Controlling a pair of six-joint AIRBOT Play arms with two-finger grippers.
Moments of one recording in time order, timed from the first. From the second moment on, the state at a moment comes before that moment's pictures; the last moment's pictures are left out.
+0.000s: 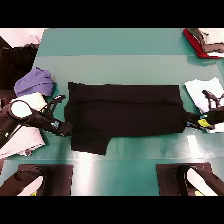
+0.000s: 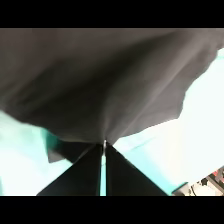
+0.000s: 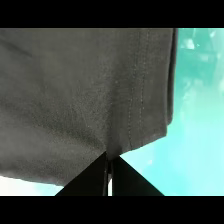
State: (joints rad) left arm -0.17 -0.91 0.69 1.03 -1.29 -1.44; right arm -0.34 -0.93 0.74 -1.33 1.36 1.51
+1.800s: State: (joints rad) left arm -0.20 -1.16 0.97 1.20 -0.40 -1.55; right arm -0.29 -1.45 1.32 -1.12 1.23 1.46
